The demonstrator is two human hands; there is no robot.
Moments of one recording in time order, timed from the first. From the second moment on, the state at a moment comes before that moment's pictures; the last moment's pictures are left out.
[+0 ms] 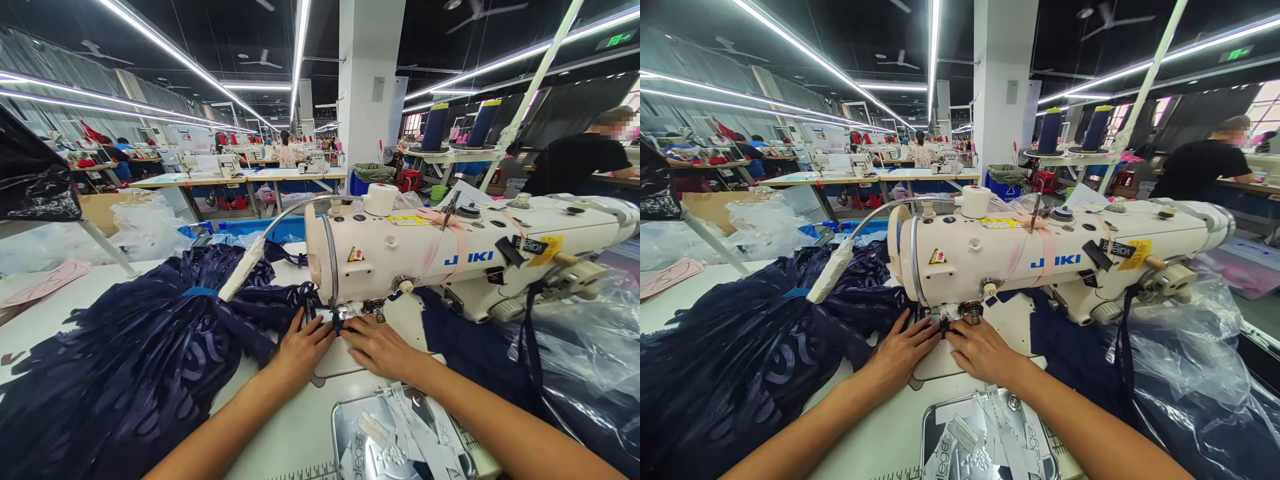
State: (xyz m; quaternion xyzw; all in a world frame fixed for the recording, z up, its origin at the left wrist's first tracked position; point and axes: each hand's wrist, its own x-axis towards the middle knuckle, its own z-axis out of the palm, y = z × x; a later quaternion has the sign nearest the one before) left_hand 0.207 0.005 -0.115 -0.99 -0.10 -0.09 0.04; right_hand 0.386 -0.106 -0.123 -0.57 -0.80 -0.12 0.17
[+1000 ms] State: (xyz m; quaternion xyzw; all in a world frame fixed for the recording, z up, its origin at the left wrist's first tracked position) left_hand 0.229 -0.014 -0.103 -0.94 -0.29 -0.07 0.19; right_hand 0.385 -0.094 -0.112 -0.66 -0.74 -0.11 0.07
